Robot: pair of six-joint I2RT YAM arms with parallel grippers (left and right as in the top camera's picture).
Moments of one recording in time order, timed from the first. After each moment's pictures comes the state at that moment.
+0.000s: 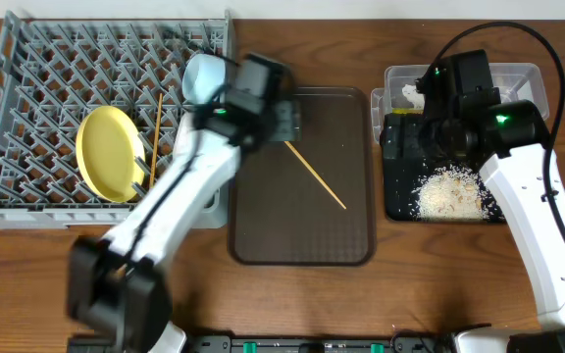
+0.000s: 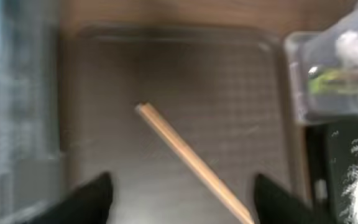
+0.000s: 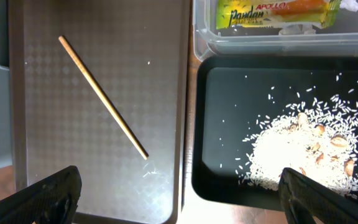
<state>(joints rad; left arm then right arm) -0.45 1.73 1.42 -0.65 0.01 -0.43 0.22 1.52 1.47 -1.09 -0.10 0.28</state>
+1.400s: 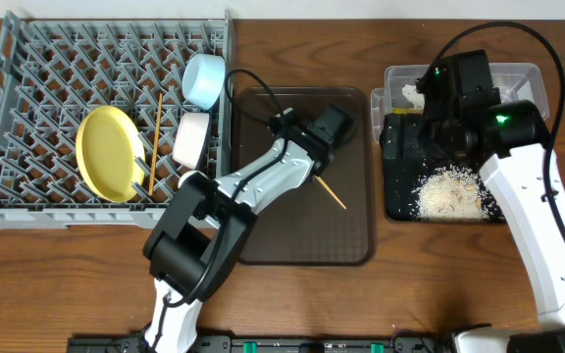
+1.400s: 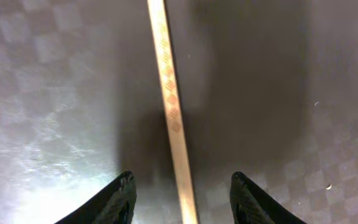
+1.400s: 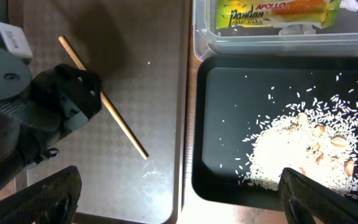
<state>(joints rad) -0.66 2.07 1.41 -0.58 -0.28 -1.17 0.22 1.52 1.47 -1.09 -0.10 0.28</state>
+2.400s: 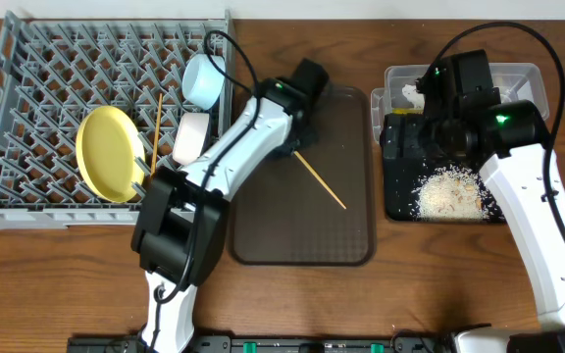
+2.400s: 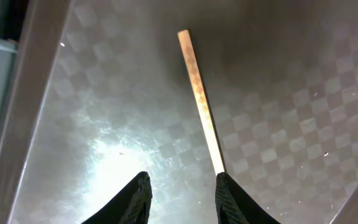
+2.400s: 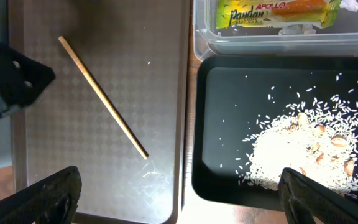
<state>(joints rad) -0.52 2.09 1.71 -1.00 -0.09 -0.90 0.22 1.52 1.47 -1.09 -0.10 0.28</state>
